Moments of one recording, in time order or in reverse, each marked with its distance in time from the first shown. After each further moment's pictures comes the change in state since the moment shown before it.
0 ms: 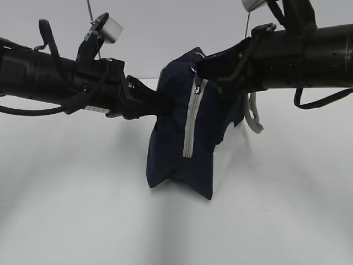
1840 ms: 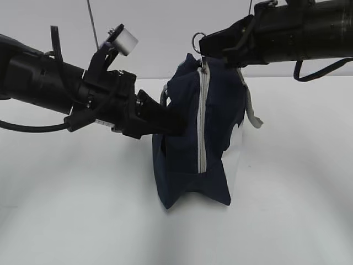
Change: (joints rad) left arm -0.048 0.000 -0.005 0.110 0.079 -0.064; right arm -0.095 0.082 -0.141 -0.107 0.081 0.092
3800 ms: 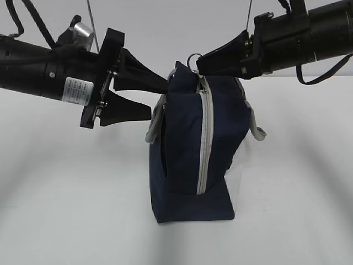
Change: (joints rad) left arm 0.126 -0.041 -0.002 -0.024 0.060 -0.895; right arm -0.104 0.124 -0.118 -0.221 0.367 0.129
